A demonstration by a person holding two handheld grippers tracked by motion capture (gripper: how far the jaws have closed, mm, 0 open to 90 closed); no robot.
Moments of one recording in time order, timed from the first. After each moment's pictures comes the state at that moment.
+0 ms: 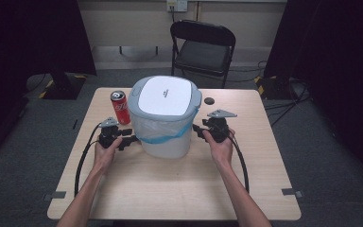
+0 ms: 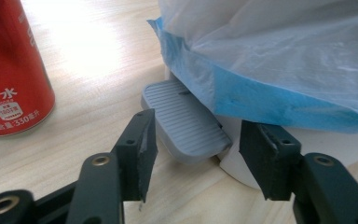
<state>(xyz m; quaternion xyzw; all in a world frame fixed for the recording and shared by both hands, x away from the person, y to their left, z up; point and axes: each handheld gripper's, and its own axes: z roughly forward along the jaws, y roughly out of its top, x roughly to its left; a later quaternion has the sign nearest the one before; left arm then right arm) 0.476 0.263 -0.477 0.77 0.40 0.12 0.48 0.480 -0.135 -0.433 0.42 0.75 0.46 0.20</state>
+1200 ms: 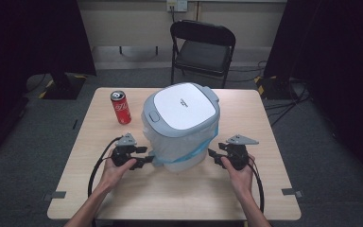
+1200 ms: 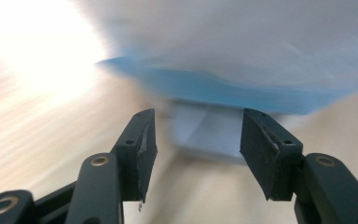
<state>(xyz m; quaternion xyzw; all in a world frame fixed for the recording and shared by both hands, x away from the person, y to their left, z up) 0.418 0.215 -0.469 0.82 0.33 0.10 0.45 0.398 -0.185 -0.455 0.44 0.76 0.45 0.18</state>
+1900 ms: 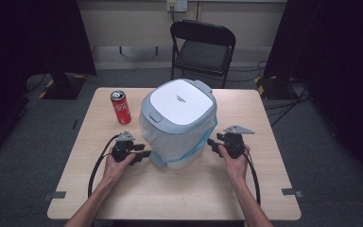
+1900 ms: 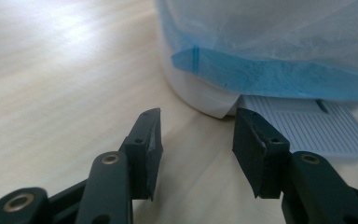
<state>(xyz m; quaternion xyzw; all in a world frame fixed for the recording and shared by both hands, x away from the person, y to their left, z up) 0.432 0.213 -0.493 0.82 0.36 0.09 0.44 0.440 -0.181 -0.459 0.46 0.74 0.45 0.19</state>
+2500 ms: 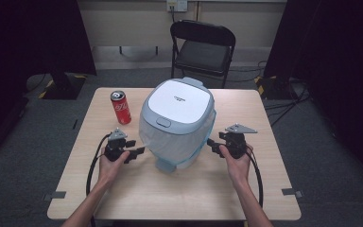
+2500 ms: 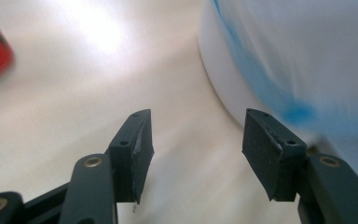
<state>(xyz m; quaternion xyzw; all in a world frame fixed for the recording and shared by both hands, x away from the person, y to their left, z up) 0.440 0.237 -0.477 0.78 0.41 0.13 0.46 0.426 -0.179 -0.439 0.46 0.74 0.46 0.19</state>
